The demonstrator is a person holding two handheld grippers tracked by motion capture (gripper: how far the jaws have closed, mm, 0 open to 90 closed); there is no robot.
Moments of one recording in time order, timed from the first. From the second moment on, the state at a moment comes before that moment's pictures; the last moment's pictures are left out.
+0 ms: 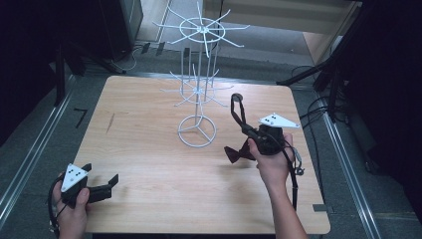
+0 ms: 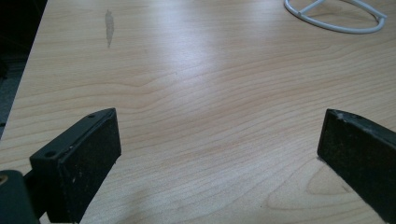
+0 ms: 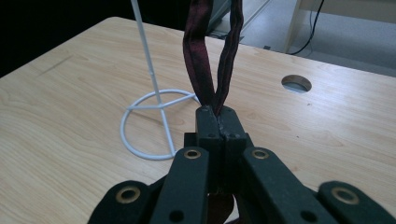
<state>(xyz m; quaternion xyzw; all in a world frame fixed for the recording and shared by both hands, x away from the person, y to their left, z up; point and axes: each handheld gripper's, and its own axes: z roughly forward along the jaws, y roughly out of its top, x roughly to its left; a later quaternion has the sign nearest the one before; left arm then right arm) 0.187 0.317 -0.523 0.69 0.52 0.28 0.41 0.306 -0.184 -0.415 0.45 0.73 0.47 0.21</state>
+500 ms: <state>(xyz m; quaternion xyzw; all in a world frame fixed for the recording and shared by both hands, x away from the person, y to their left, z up) 0.187 0.317 -0.523 0.70 0.52 0.28 0.40 0.286 -0.189 -0.400 0.42 0.74 0.49 0.20</state>
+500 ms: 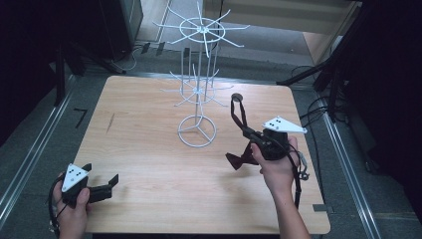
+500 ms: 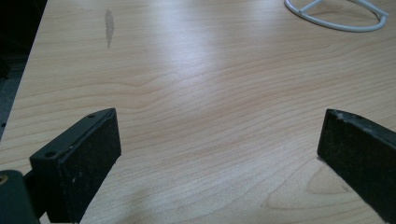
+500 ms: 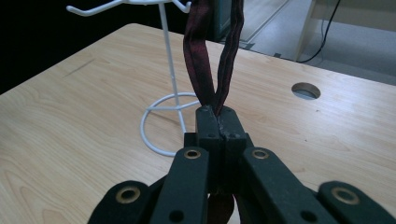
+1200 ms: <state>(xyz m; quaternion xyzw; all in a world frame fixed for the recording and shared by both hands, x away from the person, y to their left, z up) 0.187 0.317 -0.523 0.69 0.52 0.28 0.40 0.311 -0.171 -0.412 0.42 0.75 0.48 0.17</state>
